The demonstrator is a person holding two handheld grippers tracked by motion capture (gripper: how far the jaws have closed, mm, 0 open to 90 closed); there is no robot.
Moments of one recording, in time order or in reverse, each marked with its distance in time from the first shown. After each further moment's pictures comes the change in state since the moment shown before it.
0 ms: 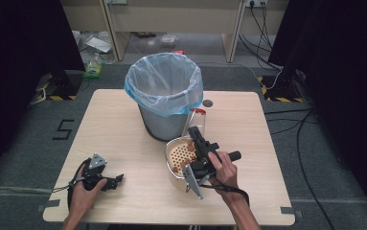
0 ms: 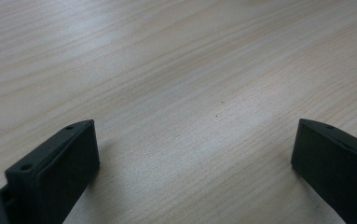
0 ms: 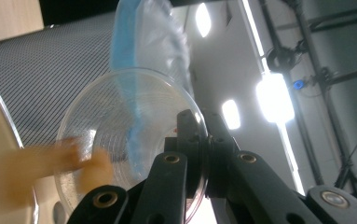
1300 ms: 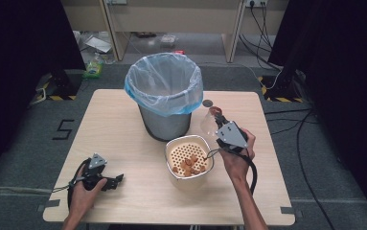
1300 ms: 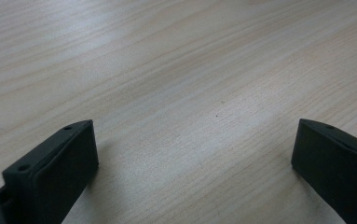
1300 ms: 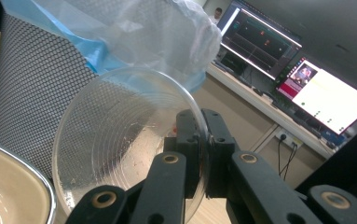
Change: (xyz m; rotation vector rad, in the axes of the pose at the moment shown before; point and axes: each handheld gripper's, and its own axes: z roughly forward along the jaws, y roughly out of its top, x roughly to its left) left arm 0.000 0.000 0.000 0.000 -0.002 -0.003; right arm -0.024 -0.089 0.035 0.260 0.218 0.817
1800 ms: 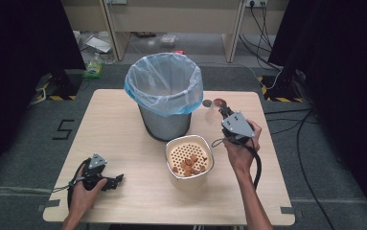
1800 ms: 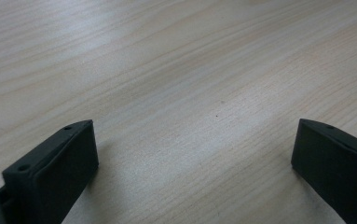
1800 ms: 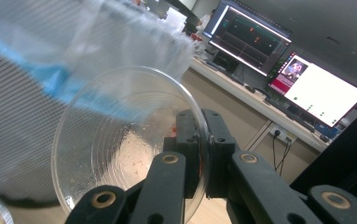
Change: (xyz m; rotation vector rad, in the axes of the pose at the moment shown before) left arm 0.000 0.000 0.000 0.000 0.000 0.000; right arm -0.028 0.020 0.006 -0.004 -0.030 0.050
